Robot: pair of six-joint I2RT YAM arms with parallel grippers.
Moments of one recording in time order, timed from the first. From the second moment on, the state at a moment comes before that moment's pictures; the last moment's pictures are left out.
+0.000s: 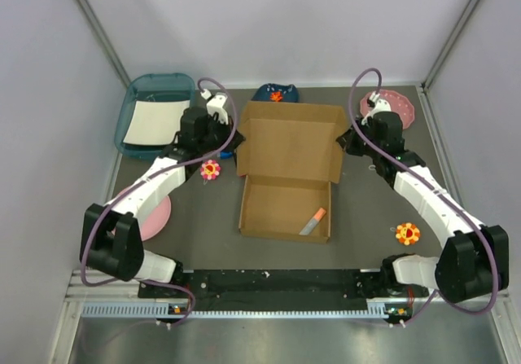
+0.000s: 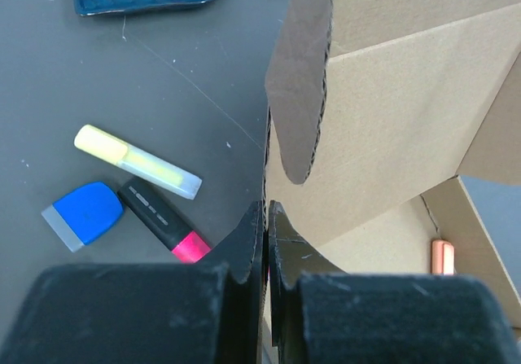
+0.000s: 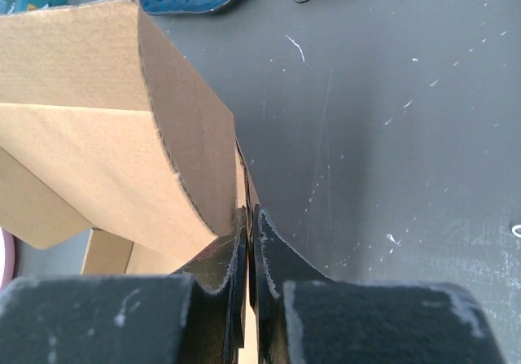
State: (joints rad) left arm -0.34 1.43 1.05 -0.05 0.35 -0.20; right arm 0.24 1.26 0.93 -0.14 -0.14 0.45
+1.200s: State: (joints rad) left arm -0.68 1.11 0.50 0.54 -0.37 -0.65; right arm 0.47 0.98 0.68 -0.05 0.26 0.91
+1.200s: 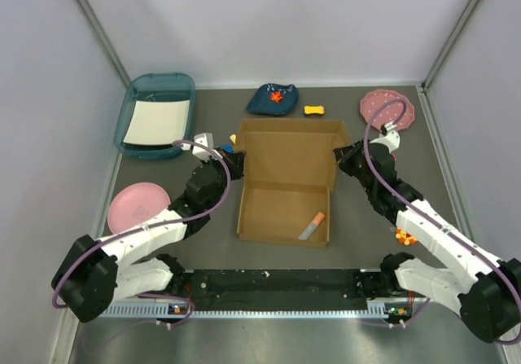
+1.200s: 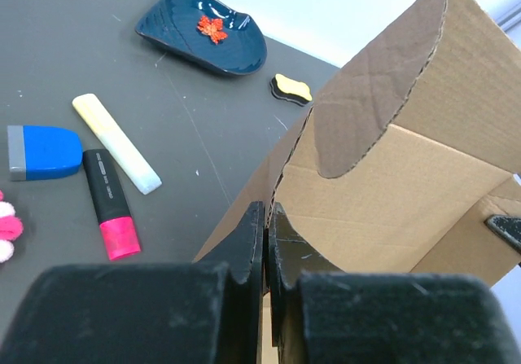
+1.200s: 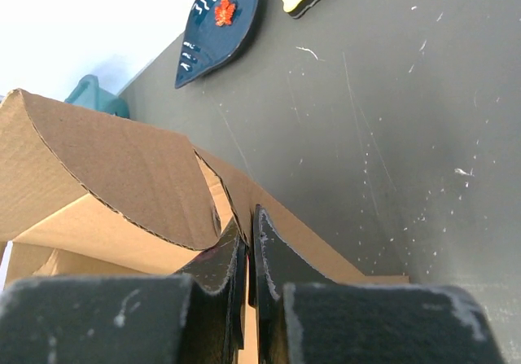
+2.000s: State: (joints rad) left arm -0.72 0.95 0.29 0.71 -0.44 -0.70; right arm 0.82 0.90 0.43 0.28 0.72 1.06
